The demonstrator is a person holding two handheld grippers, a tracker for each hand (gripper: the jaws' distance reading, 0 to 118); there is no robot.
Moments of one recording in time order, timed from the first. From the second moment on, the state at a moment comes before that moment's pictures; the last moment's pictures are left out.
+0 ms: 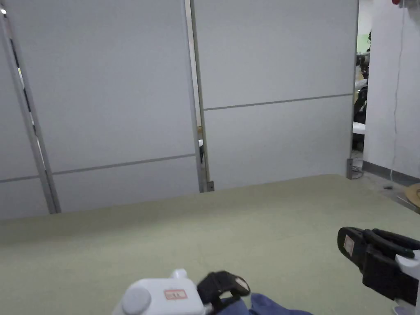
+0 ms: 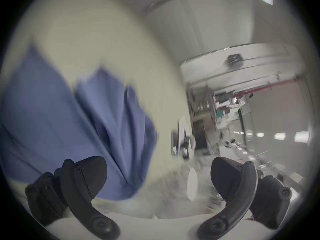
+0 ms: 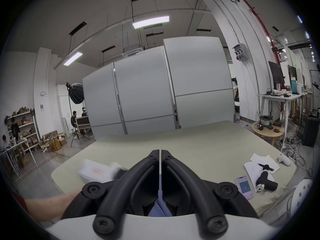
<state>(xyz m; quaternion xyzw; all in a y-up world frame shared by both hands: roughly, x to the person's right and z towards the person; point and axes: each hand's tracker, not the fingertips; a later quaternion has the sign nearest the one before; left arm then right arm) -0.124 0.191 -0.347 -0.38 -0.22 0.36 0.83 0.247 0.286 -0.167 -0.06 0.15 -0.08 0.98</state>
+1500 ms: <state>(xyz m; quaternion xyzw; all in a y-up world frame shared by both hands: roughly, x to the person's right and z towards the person) -0.207 0.016 -0.448 -0.43 -0.04 0.02 0.90 0.161 0.146 -0.373 -0.22 0.18 -0.10 0.95</state>
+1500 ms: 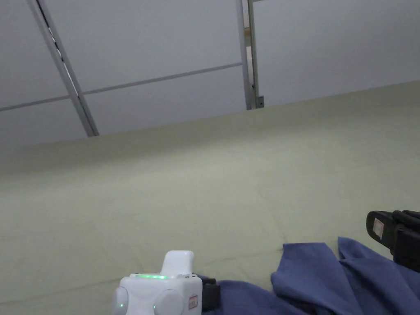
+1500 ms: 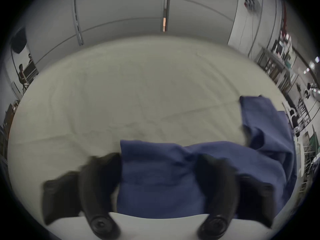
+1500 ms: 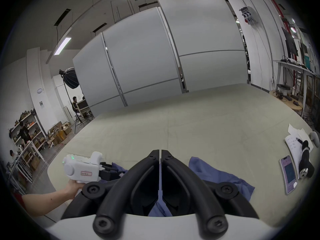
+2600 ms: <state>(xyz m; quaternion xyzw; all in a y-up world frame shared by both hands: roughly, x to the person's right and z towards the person) -0.249 0.095 -0.303 -0.30 -0.13 0.23 0.92 0.075 -0.002 -0.521 -0.45 0.25 0.17 0.84</state>
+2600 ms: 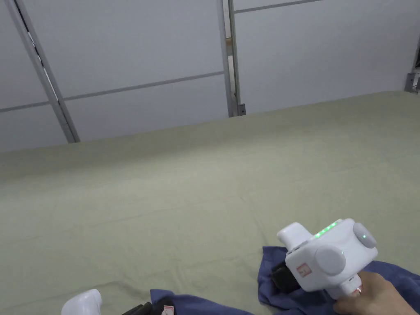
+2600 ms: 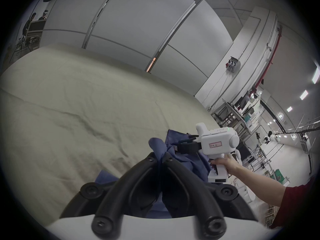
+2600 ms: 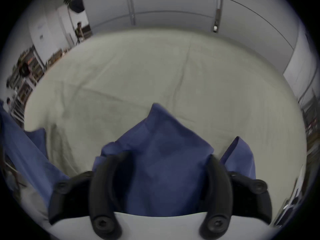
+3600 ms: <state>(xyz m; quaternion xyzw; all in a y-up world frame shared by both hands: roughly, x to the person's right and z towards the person) -0.310 0.416 -0.349 -0.04 0.06 0.20 0.98 0.190 0.471 -0.443 0.02 0.10 -0.18 0.98</state>
